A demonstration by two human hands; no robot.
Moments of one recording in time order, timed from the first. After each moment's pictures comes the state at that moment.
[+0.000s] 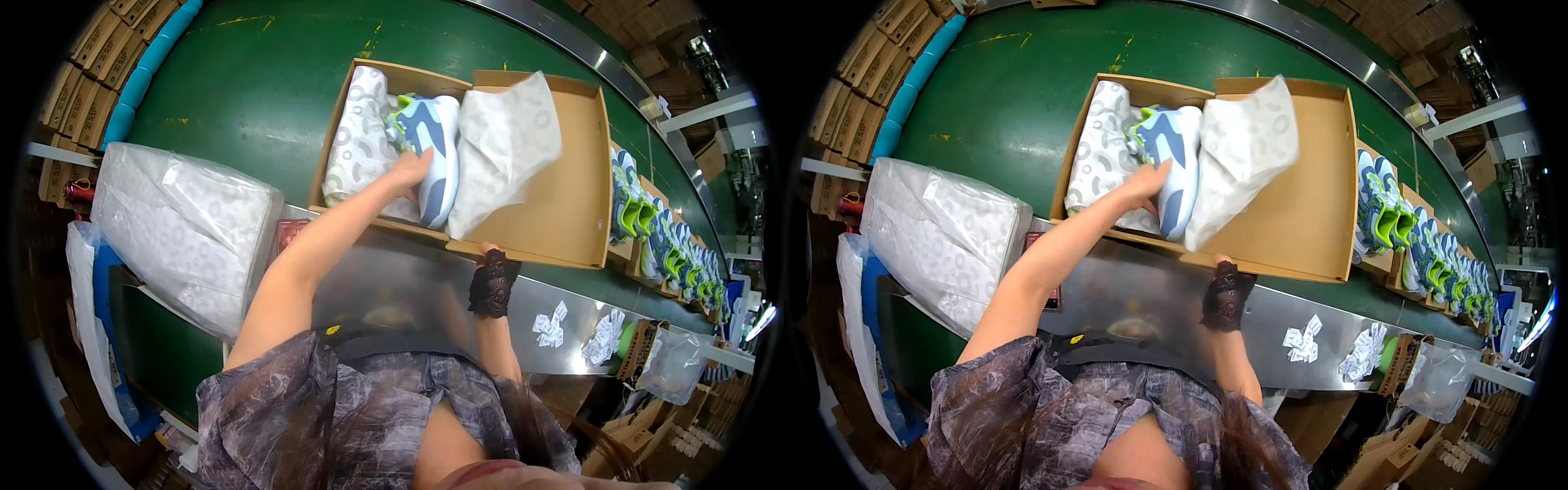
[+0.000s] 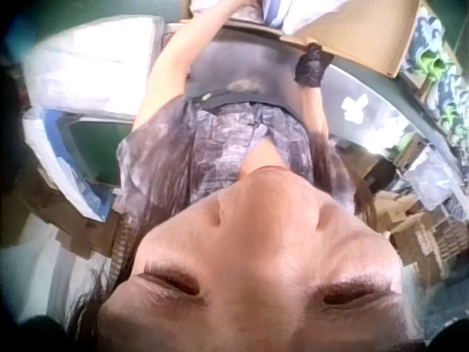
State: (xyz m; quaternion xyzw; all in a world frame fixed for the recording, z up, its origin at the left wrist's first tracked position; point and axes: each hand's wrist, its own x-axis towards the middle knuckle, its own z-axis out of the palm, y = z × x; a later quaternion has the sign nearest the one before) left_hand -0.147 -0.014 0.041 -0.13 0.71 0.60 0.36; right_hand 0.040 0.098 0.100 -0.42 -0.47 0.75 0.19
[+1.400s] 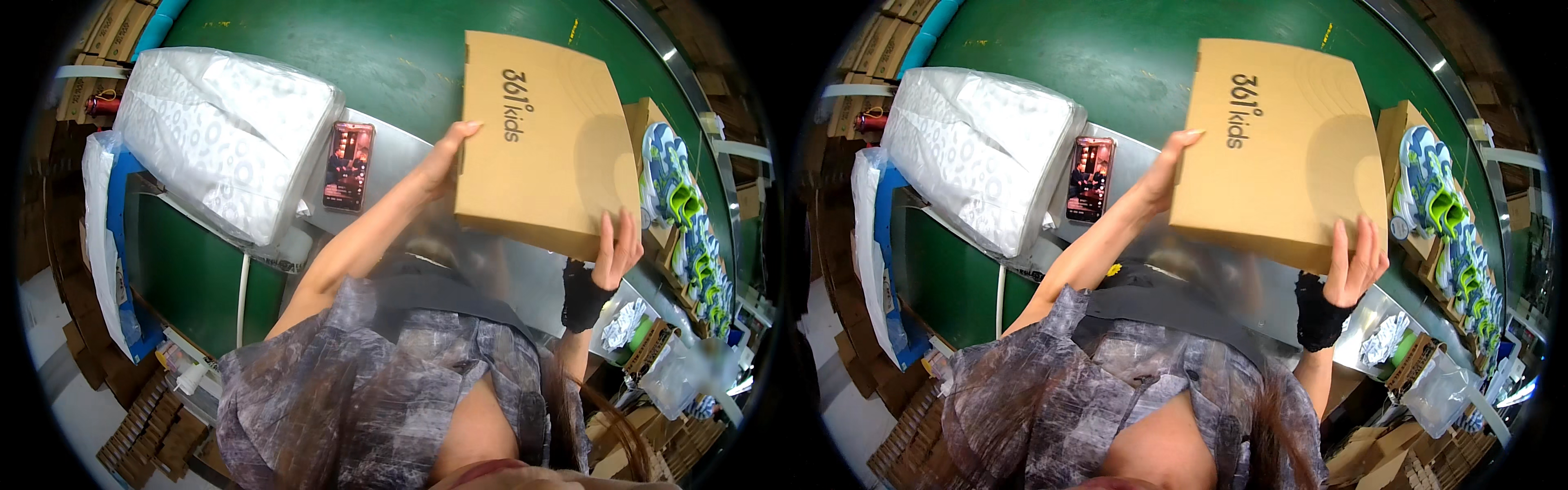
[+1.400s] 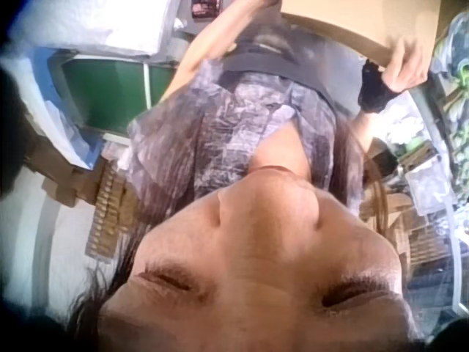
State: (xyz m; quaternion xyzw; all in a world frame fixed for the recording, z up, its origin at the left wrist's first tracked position) left_hand -0.017 -0.082 0.082 -0.03 0.37 0.87 0.32; right_hand 0.091 0.140 0.168 0.13 -0.94 0.03 0.31
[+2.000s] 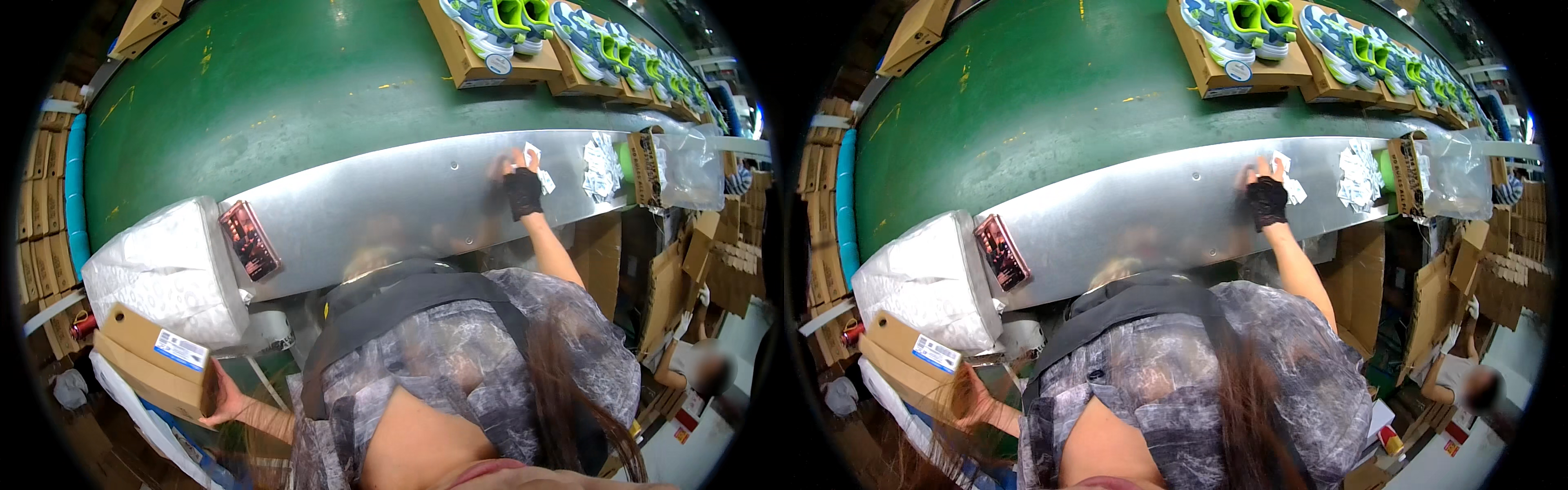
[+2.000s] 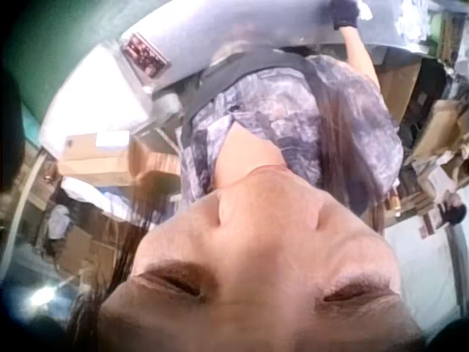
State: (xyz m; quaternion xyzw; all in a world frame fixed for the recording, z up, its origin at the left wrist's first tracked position) left_hand 0.190 -0.334 0.144 -0.24 0.32 0.86 -0.33; right_hand 0.215 0.280 -0.021 -0.31 -0.93 0.10 0.17
